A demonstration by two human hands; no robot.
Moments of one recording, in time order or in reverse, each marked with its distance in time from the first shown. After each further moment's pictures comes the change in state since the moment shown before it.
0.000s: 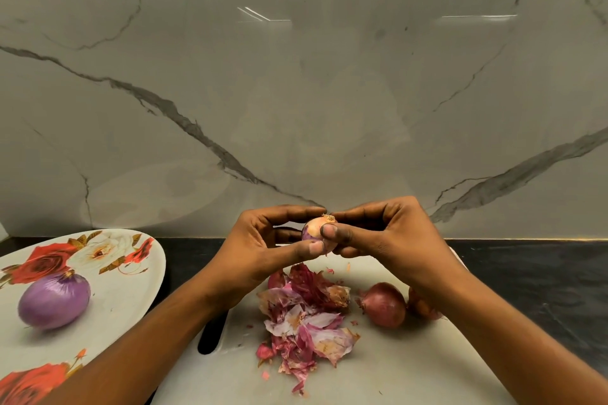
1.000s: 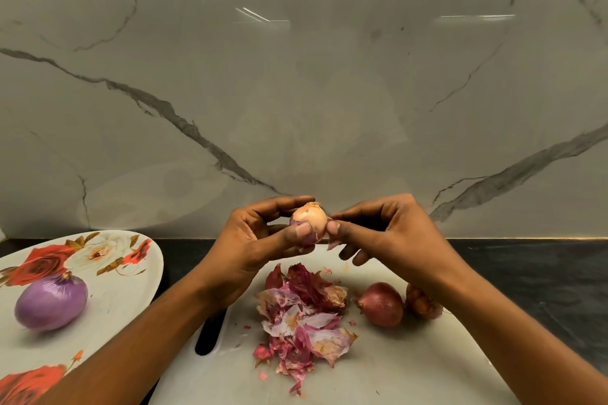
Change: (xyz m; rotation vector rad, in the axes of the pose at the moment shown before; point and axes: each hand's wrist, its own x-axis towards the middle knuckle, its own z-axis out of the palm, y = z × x) left_hand 0.003 0.003 0.001 -0.198 0.088 -0.051; right_hand 0.001 -0.001 -0.007 -0.145 -0.009 -0.017
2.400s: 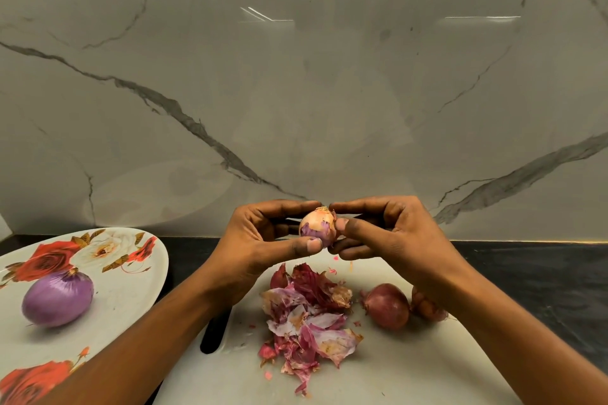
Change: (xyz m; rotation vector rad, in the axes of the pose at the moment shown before) left_hand -0.003 0.002 -0.003 0.115 -0.009 0.077; right_hand -0.001 -0.003 0.005 0.190 -0.042 0.042
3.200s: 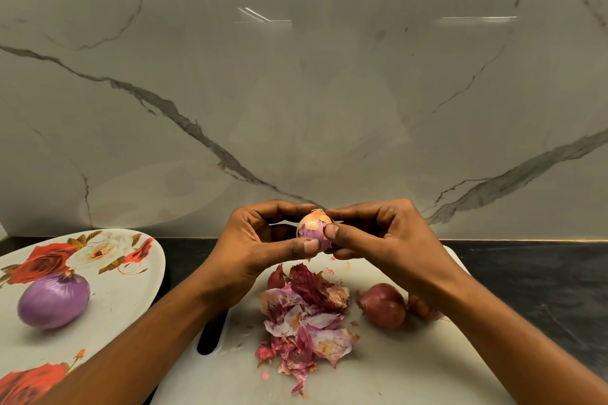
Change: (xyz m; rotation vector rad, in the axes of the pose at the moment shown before) left_hand 0.000 0.002 0.003 0.000 0.024 -0.056; right_hand -0.002 0.006 0.002 -0.133 -0.019 -0.126
